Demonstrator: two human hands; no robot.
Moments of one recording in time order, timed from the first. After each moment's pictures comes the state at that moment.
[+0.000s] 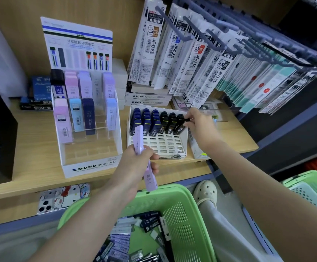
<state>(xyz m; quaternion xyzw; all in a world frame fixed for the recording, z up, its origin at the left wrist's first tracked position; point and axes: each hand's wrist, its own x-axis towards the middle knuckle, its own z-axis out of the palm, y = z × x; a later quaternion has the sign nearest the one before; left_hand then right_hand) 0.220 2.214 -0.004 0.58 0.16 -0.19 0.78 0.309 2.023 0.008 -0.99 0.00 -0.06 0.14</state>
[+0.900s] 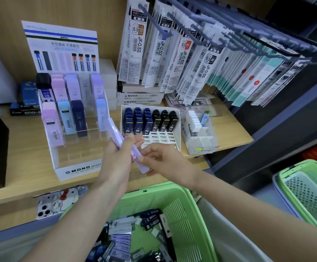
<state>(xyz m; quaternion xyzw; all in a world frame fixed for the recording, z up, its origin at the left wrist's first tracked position) 0.223 2.213 -0.006 0.50 0.18 -0.08 0.84 0.218 2.096 0.005 -0.83 -0.03 0.18 0.52</state>
